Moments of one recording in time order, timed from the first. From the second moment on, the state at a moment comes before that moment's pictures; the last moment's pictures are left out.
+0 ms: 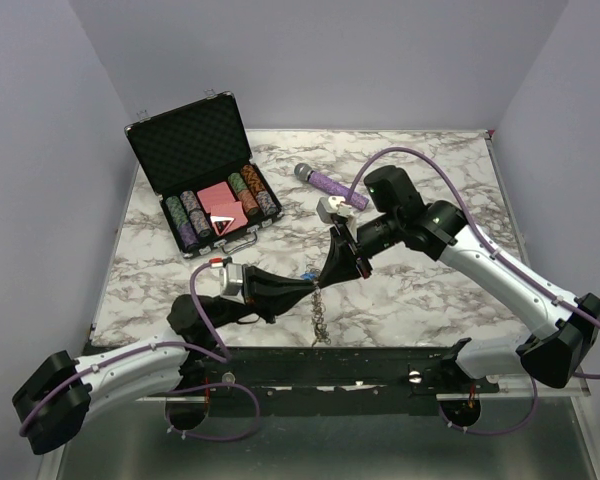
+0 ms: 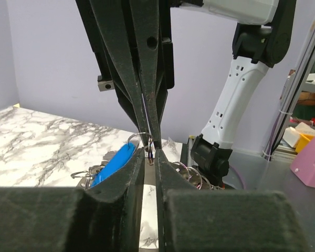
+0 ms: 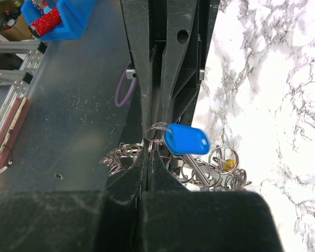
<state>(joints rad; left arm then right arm) -0.90 0.80 0.16 1.15 0.39 -0.38 0.75 1.33 1.33 -0.73 -1.08 -0.39</state>
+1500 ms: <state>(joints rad) -0.90 0.75 0.76 -0.22 0.59 0.59 0.72 1.35 1.34 -0.94 -1.05 -0.63</state>
